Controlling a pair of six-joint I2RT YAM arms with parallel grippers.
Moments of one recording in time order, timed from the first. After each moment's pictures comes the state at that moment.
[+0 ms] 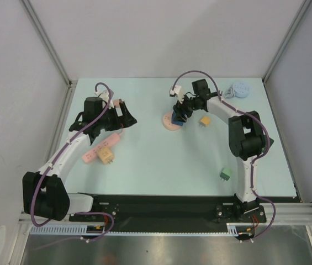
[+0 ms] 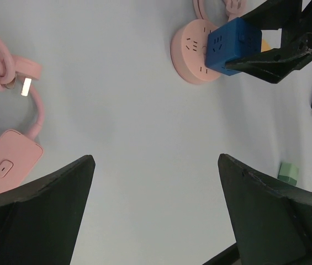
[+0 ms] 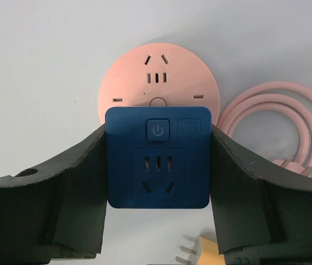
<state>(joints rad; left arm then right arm) -0.19 1.29 0.97 -0.32 0.34 -0.42 0.33 2.12 1.64 -0.40 -0.67 -0.66</state>
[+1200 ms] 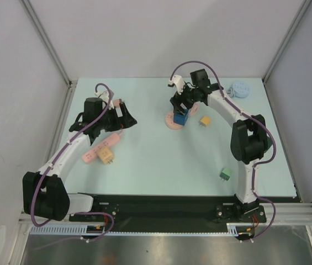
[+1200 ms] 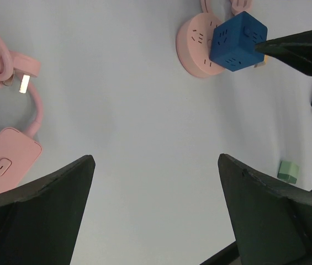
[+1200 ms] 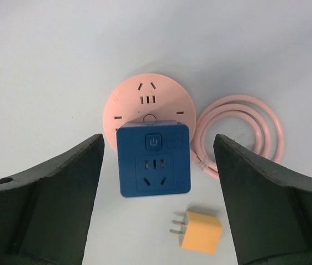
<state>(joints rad) -0.19 1.29 0.97 -0.32 0.35 -0.42 0.37 2.08 1.79 -0.56 -0.49 -0.59</state>
